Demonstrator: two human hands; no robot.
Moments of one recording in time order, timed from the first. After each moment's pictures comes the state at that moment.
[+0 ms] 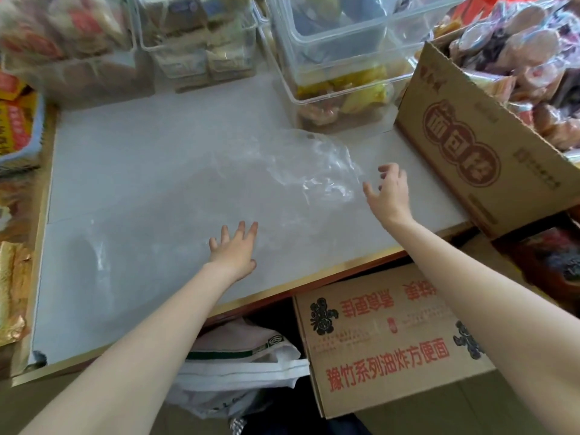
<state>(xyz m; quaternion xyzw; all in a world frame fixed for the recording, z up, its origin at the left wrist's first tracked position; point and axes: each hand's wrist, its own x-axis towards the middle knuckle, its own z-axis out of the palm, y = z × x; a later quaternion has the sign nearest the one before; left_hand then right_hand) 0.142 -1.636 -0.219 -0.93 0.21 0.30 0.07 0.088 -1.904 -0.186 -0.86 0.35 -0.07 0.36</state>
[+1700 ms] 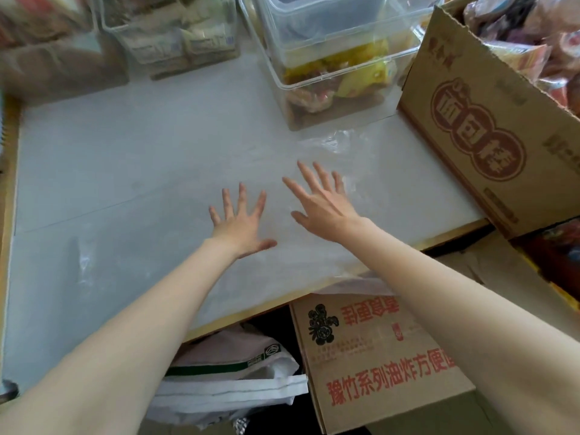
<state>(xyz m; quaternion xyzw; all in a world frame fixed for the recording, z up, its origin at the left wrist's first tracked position) 0.188 -1.686 -0.227 -0.92 0.26 0.28 0.05 0.133 -1.855 -0.217 -0.99 0.02 0.10 0.08</state>
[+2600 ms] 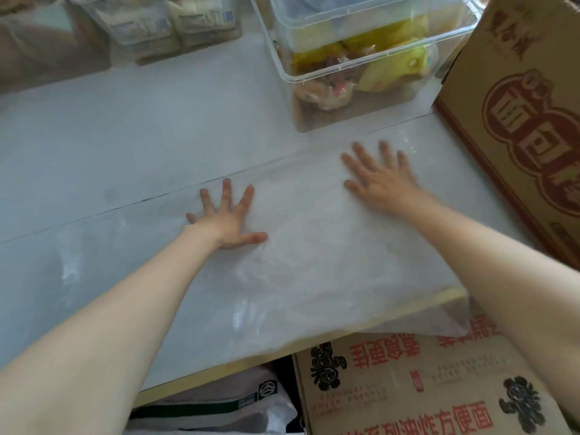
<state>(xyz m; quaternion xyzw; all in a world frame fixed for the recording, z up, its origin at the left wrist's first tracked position) 0.270 -1.696 -0.276 -0.91 0.17 0.37 0.05 0.207 -1.983 -0.295 -0.98 0.07 0.21 0.02</state>
